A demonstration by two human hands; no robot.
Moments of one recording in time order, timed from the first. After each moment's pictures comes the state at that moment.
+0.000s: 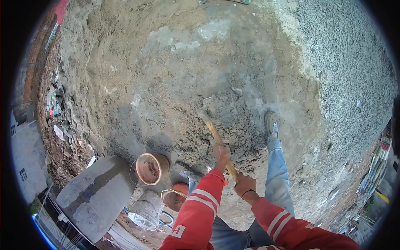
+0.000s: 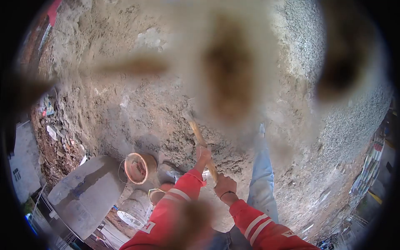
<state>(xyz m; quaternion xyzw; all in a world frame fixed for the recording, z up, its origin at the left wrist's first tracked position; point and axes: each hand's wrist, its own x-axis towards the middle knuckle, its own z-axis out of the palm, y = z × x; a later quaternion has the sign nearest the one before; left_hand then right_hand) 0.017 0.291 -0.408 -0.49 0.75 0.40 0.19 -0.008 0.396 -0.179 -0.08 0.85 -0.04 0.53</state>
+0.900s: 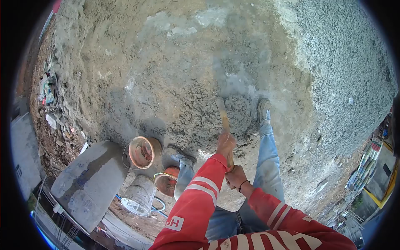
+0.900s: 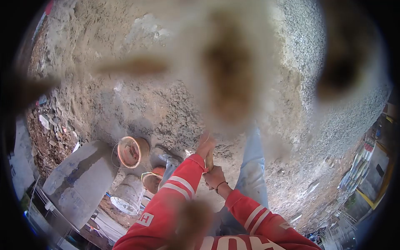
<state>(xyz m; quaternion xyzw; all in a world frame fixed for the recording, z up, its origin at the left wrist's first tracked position) -0.024 0.311 -0.320 -0.26 0.81 0.38 0.35 0.008 0.395 -0.146 0.28 0.66 -0.34 0.60</state>
